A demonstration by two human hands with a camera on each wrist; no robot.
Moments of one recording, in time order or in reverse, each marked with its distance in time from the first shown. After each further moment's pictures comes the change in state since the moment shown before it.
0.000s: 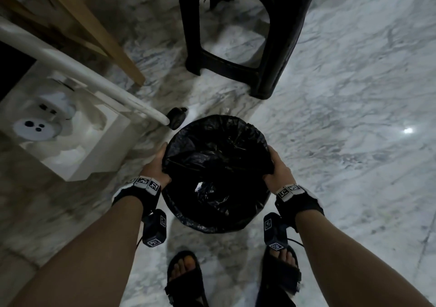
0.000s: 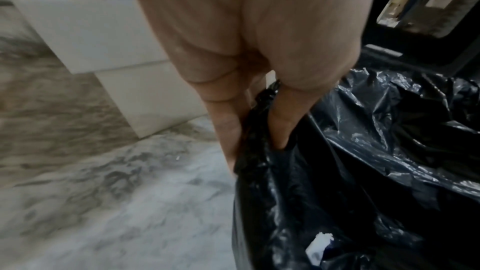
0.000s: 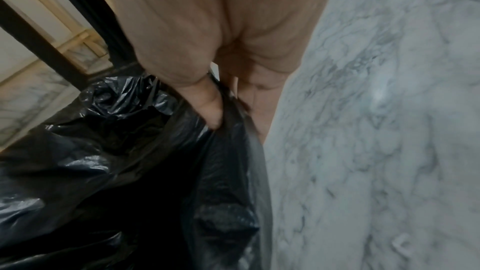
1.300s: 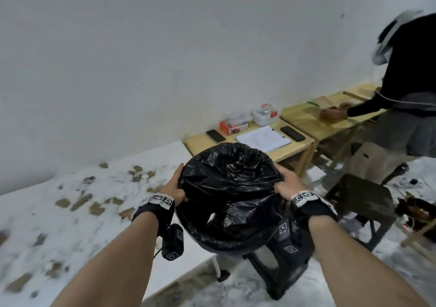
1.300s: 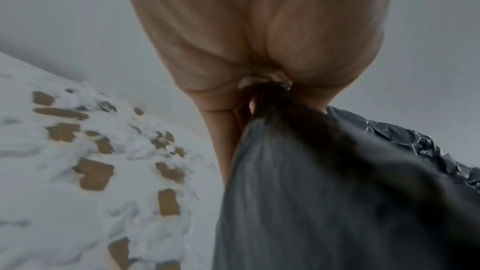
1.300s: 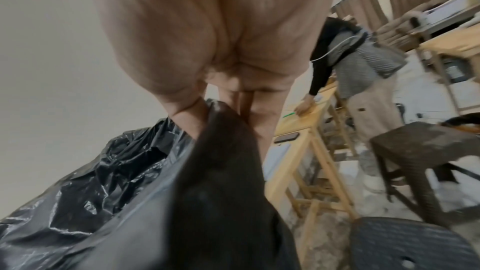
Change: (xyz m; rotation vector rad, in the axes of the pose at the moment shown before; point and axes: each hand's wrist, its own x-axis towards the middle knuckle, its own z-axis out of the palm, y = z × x) left_hand -0.610 0.272 -0.497 -0.603 0.731 0.110; right_hand -0.420 -0.606 -0.474 -0.216 -0.032 -0.767
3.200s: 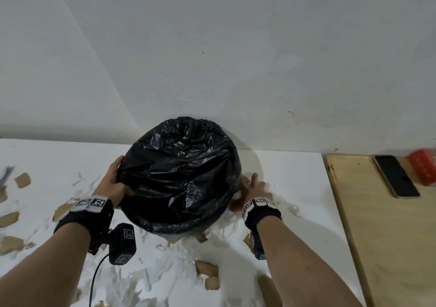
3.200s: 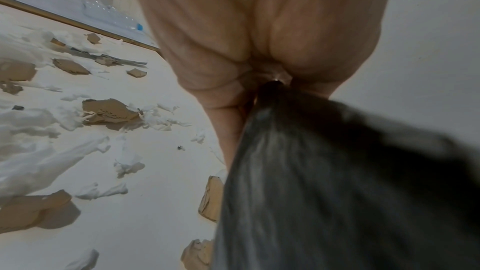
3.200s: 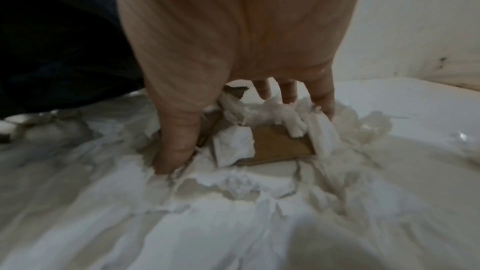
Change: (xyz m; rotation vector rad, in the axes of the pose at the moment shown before) left_hand 0.207 -0.348 -0.334 -0.438 0.680 -0.648; right_hand 0.340 -0.267 0.540 -0.904 -0.575 -0.371
